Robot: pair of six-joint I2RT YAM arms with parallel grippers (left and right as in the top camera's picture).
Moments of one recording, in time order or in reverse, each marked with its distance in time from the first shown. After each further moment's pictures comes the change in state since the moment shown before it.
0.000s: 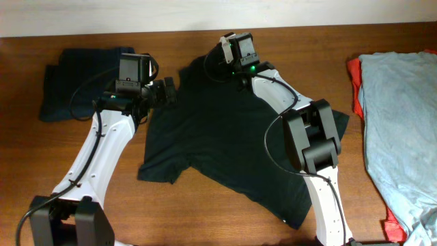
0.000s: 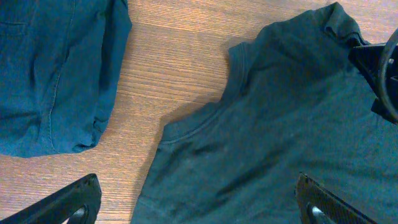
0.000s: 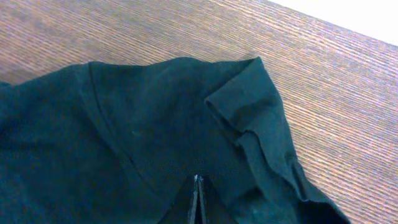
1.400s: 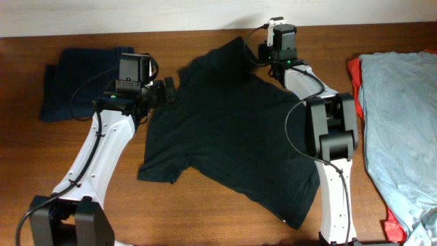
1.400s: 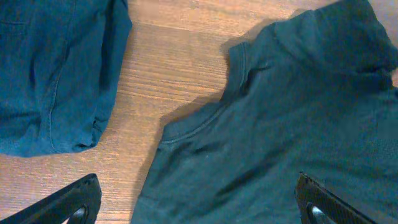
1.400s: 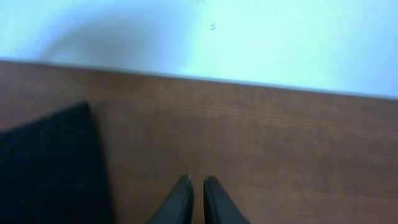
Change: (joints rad) left arm 0.000 0.000 0.000 0.000 0.000 0.000; right arm -0.214 0.045 0.008 0.196 0.068 0.071
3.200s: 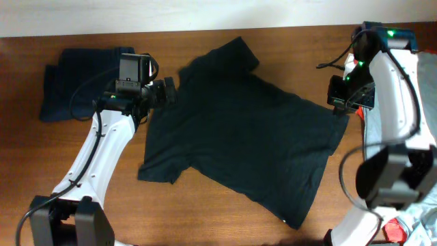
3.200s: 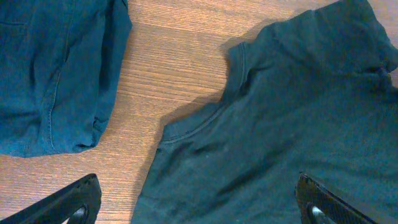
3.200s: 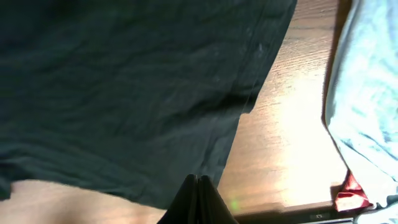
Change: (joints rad) left arm 0.000 0.000 0.000 0.000 0.000 0.000; right arm -0.266 -0.562 0.013 -1.572 -0.111 0.183
